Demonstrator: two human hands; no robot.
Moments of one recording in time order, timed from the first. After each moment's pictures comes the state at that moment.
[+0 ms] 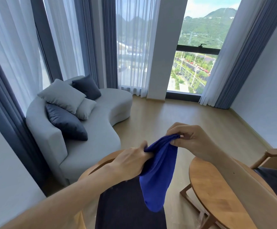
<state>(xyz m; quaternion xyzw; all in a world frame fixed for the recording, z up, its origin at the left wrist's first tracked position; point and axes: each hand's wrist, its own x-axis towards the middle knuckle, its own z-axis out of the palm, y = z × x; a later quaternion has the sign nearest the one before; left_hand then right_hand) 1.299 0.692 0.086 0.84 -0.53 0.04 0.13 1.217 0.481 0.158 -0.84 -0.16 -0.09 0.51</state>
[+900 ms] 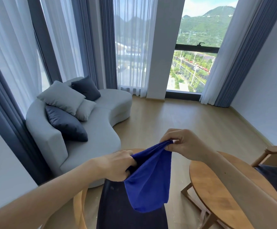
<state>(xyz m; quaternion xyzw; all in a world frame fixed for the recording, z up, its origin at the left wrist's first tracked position) 1.312 0.724 0.103 0.80 -0.57 -0.16 0.08 1.221 0.484 0.148 -0.91 -0.11 -0.05 0.39</state>
